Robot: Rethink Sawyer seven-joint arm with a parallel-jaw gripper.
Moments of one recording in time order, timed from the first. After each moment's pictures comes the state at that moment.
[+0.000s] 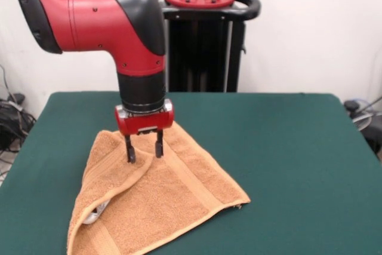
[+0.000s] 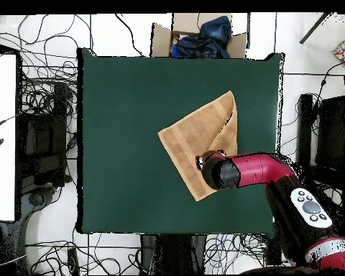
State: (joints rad) arm -0.78 -0.52 0.46 1.75 -0.79 0.44 1.57
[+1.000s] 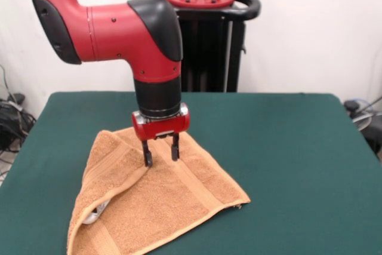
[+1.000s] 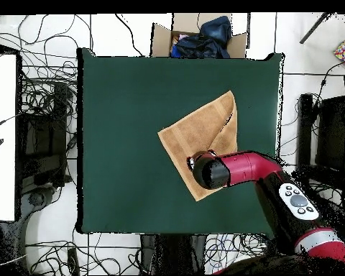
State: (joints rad) arm -0.75 -0.49 0.46 1.75 -0.79 0.43 1.57
